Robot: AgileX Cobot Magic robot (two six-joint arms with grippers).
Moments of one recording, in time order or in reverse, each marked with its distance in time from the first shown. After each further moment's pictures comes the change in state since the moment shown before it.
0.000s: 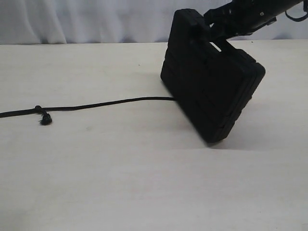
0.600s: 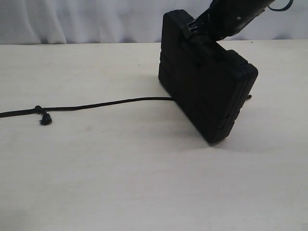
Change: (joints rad) left arm 0.000 0.000 0.000 0.009 0.000 0.000; right arm 0.180 -0.019 -0.002 -0.392 -0.031 0.248
